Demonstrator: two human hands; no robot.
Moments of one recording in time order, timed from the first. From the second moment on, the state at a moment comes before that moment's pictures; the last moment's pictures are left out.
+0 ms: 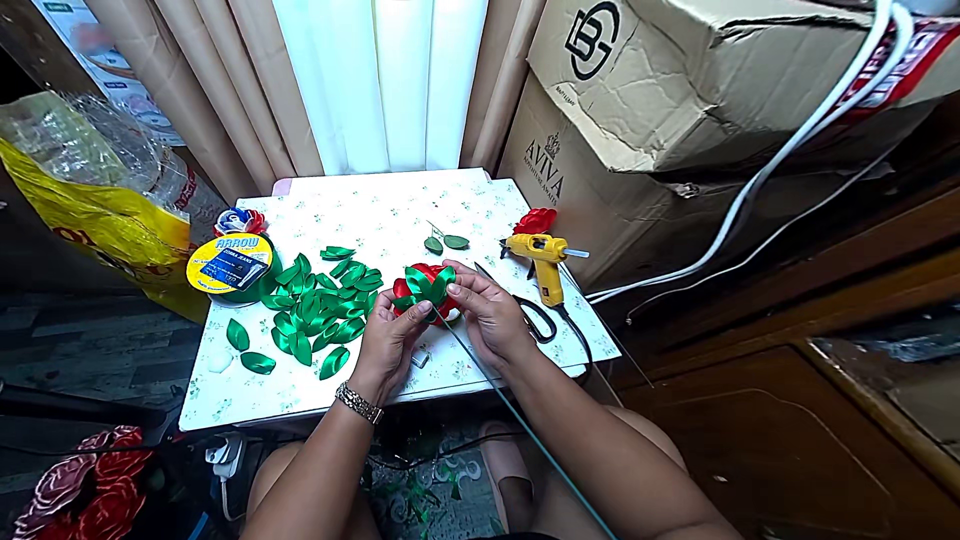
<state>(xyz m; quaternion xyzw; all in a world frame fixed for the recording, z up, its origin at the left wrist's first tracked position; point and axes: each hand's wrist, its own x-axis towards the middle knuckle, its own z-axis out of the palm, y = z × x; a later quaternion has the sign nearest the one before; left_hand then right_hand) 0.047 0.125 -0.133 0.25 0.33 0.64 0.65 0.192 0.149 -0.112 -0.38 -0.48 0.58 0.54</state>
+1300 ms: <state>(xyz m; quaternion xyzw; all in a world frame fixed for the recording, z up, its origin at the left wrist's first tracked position) 0.045 0.123 -0.131 0.22 0.32 0.64 0.66 0.207 0.173 -0.128 -0.25 -0.81 0.00 0.53</state>
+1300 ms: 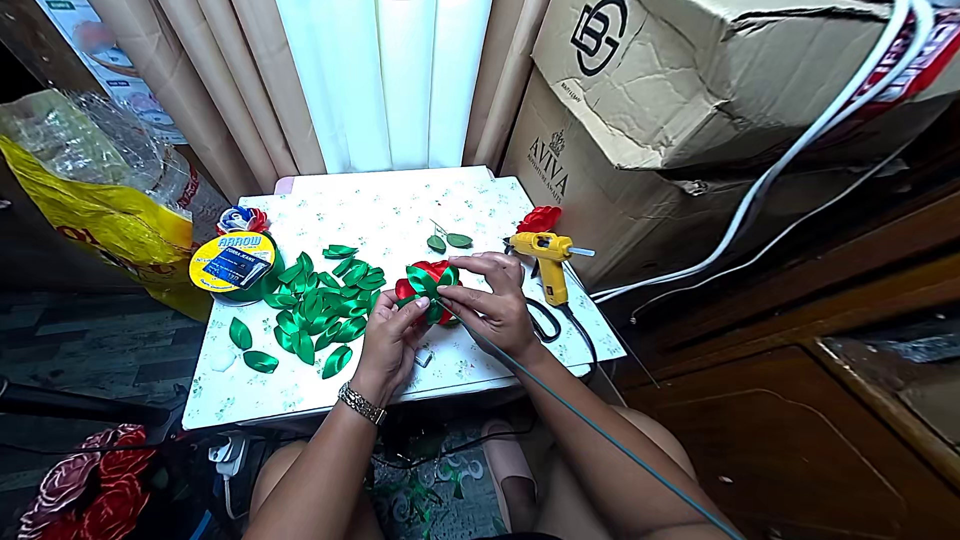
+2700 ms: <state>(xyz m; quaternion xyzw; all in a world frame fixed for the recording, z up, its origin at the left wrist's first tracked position) 0.038 0.125 -0.134 0.24 0.31 0.65 0.66 0.223 0.180 -0.136 -0.22 -0.86 -0.08 0.46</state>
